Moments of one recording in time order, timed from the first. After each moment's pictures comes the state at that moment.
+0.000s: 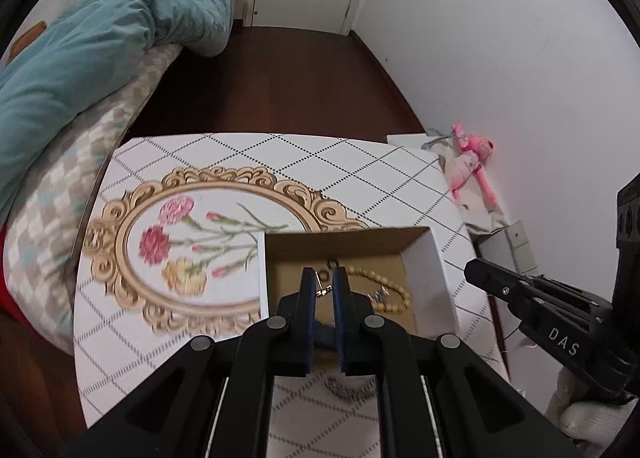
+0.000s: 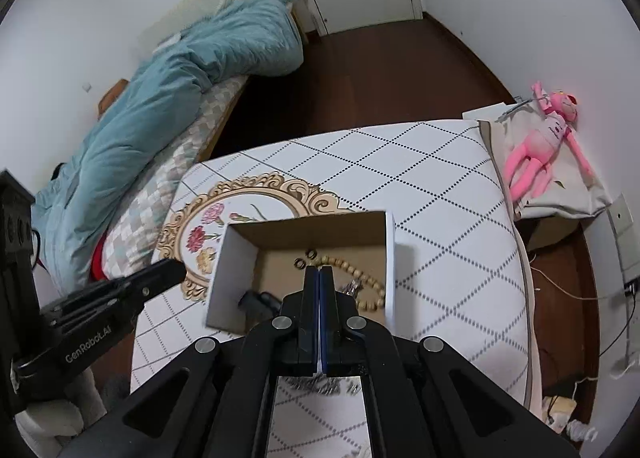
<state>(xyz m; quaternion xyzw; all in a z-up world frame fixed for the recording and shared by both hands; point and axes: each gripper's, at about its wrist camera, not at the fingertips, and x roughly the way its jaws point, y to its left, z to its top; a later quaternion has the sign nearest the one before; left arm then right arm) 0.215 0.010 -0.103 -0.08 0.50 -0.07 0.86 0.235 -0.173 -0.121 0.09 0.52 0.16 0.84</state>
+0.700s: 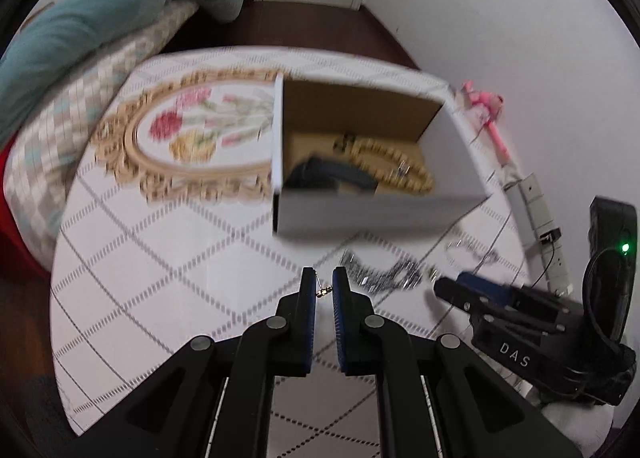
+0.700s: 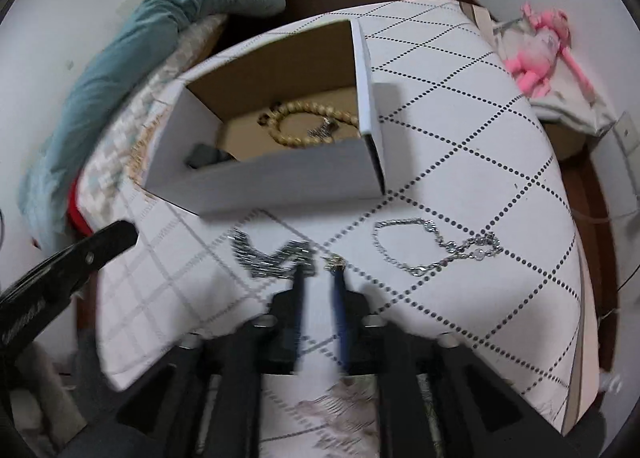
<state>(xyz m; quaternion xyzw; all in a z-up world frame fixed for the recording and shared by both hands) 0.107 0.006 -0.174 -0.08 0.53 -0.05 0.84 0.134 -0.181 -0.231 0.07 0.57 0.15 0.80</state>
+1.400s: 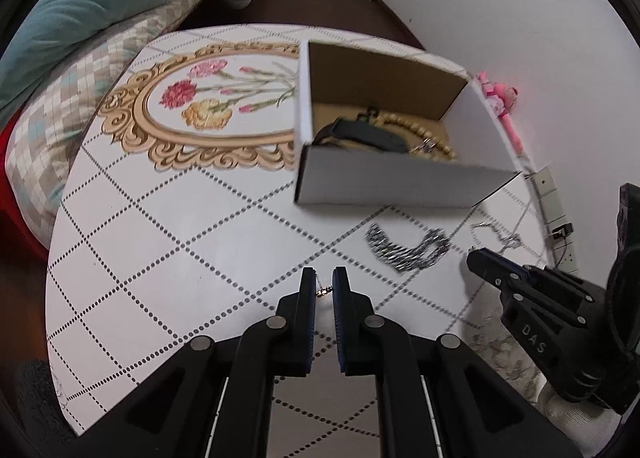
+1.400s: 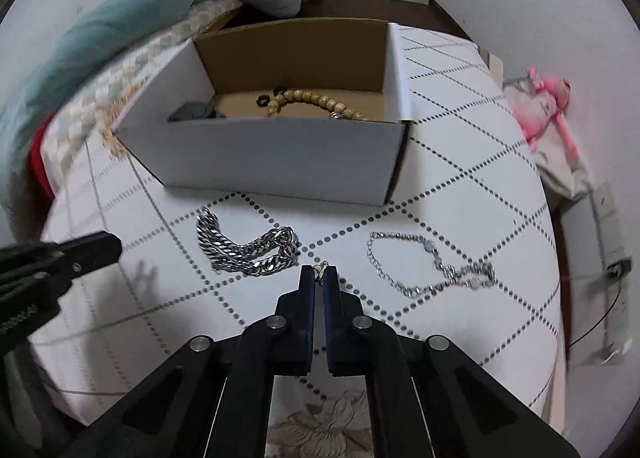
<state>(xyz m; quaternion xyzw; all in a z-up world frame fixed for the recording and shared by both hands) 0.099 0.012 -0.187 -0.09 0.54 -0.04 0.84 0.126 -0.166 -0.231 0.01 0.54 0.14 0.83</state>
